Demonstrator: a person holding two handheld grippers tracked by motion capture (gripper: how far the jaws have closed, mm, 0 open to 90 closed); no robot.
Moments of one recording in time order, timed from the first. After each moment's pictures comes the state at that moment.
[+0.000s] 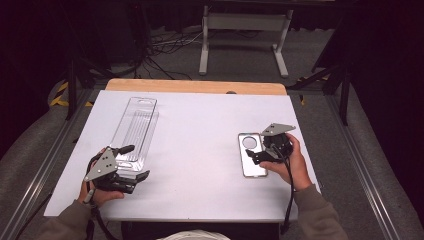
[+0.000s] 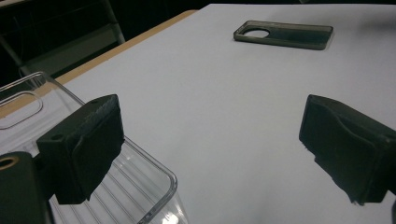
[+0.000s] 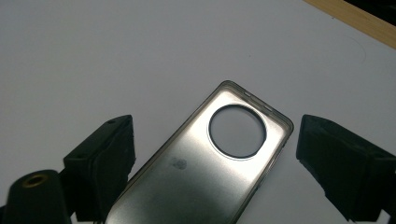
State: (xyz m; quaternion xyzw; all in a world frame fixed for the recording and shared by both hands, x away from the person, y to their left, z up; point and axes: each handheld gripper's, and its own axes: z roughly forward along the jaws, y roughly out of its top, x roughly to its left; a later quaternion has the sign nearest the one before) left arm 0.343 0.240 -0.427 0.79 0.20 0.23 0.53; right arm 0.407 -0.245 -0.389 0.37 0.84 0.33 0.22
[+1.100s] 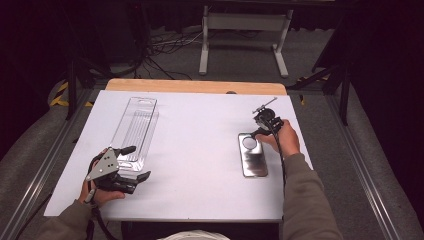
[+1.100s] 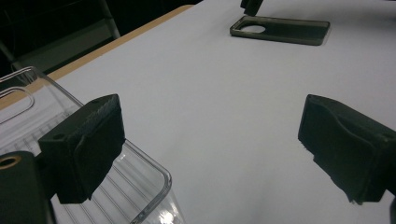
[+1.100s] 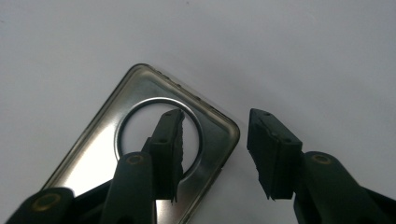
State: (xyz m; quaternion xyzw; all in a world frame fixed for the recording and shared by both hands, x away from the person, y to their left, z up) left arm 0.344 0.239 -0.429 0.80 0.20 0.22 0.52; right arm 0.507 -0.243 -0.402 0.44 0.87 0.17 0.14
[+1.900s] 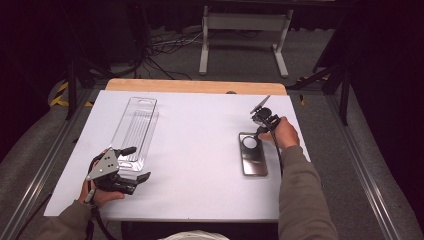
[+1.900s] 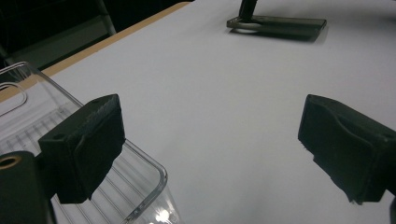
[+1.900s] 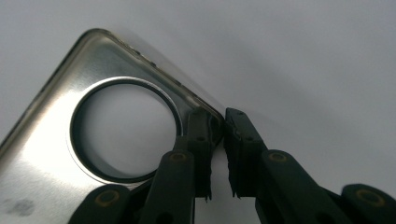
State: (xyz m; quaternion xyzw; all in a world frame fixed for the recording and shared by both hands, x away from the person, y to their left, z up) left arm 0.344 0.238 -0.430 0.80 0.20 0.21 0.52; right arm 0.529 -0.242 -0.415 0.45 0.88 0.09 0.11
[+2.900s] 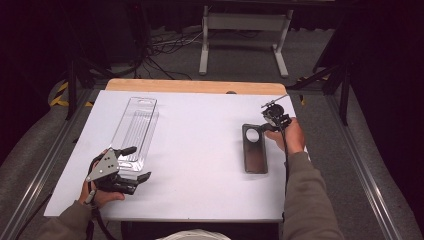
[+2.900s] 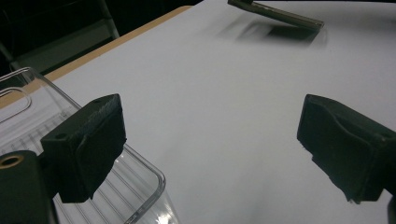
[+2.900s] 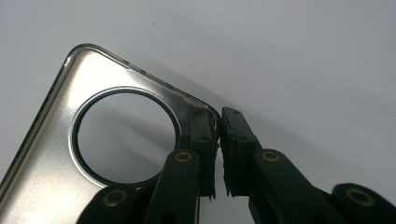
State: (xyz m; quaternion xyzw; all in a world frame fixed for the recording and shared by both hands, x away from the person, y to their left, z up) left arm 0.341 0.237 -0.428 0.80 0.20 0.22 0.52; right arm 0.504 -0.262 -0.387 0.49 0.83 0.21 0.16
